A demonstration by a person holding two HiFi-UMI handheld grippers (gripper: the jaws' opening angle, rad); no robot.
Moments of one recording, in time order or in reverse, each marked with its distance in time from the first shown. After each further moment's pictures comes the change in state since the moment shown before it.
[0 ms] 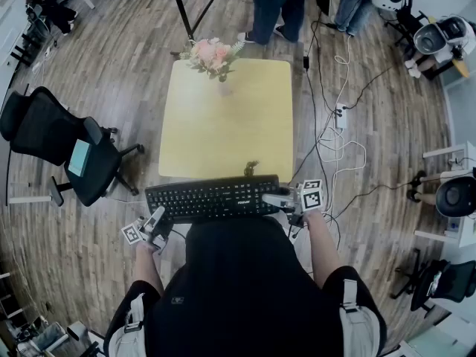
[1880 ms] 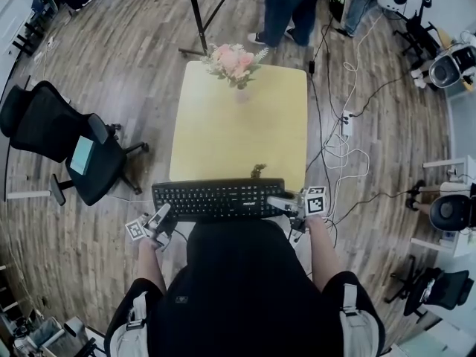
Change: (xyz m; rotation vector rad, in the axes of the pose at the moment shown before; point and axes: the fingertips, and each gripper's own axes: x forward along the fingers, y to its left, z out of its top) left arm -0.004 0.026 0.062 -0.028 0.004 0.021; right arm 0.048 -0.033 0.024 0.075 -0.024 -0.060
